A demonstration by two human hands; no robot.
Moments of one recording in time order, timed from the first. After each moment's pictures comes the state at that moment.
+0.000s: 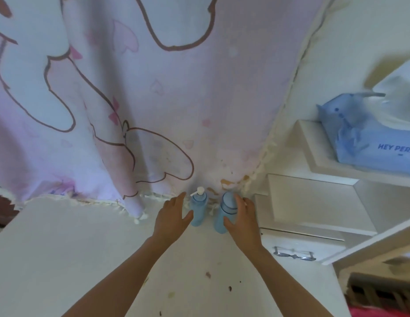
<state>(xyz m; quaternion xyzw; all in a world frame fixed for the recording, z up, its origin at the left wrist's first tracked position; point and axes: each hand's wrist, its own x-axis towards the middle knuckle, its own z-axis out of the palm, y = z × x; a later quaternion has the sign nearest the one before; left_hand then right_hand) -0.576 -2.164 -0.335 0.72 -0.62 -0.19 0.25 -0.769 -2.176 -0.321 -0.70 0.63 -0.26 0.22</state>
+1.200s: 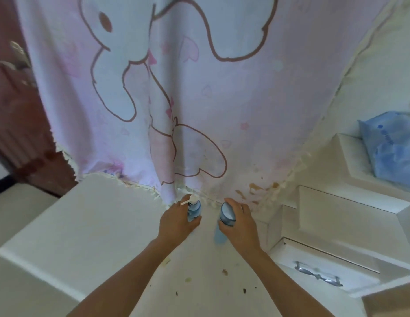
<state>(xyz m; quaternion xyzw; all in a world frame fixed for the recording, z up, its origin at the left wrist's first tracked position) -0.553 -2.105 -0.319 0.75 -0.55 -0.12 0.35 -0.721 -2.150 -0.302 -0.78 0.51 -0.25 0.27</state>
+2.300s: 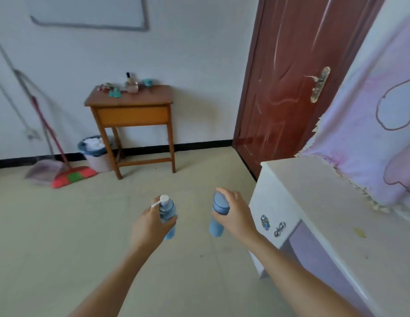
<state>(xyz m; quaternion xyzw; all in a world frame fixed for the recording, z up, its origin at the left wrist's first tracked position) -0.516 -1.429 -0.311 0.91 -0.02 0.04 0.41 -0.554 -1.645 -0.280 -0.92 0.03 -0.11 0.38</state>
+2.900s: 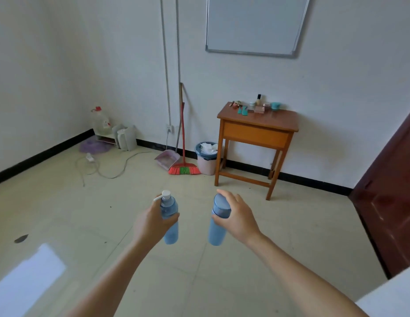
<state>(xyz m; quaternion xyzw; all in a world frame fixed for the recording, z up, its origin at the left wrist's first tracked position) -0.539 -1.166 -0.277 0.89 0.25 0.18 0.34 -0.460 -1.369 -0.259 -0.88 -0.26 0.02 0.40</state>
